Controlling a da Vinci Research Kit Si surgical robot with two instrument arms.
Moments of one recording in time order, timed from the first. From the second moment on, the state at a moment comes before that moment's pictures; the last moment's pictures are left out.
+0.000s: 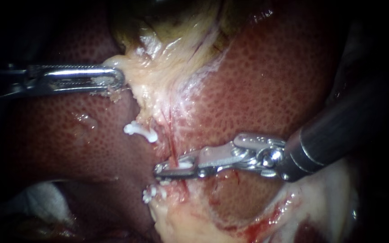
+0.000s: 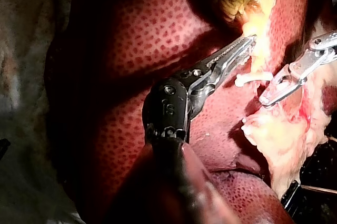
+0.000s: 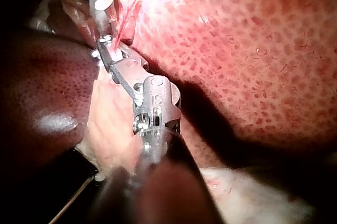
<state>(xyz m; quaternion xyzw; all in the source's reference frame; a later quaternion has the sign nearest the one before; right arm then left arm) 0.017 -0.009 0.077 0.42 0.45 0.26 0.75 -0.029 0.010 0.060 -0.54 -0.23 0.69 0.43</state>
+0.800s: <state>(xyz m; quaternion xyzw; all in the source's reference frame) 0.016 -0.008 0.078 0.35 0.47 0.24 0.78 -0.029 0.010 0.061 -0.54 -0.23 0.69 0.42</state>
